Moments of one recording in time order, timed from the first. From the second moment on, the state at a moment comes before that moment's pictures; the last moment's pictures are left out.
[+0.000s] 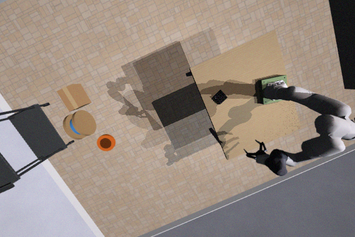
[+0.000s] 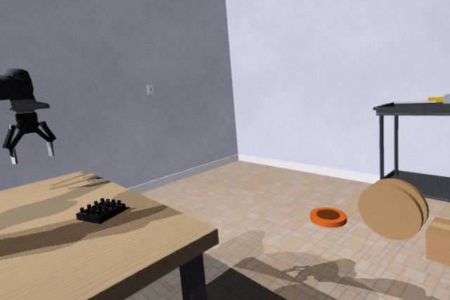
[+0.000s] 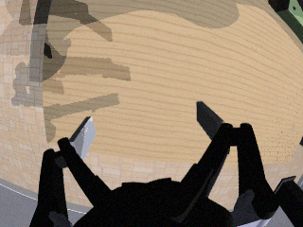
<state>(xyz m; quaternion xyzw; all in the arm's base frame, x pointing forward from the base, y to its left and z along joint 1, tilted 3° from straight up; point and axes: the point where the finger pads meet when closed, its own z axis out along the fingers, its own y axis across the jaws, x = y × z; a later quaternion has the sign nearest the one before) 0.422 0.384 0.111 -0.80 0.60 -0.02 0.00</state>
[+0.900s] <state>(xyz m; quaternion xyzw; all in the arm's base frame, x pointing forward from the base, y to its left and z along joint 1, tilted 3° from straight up) 0.435 0.365 0.110 -0.82 0.58 -0.02 0.00</state>
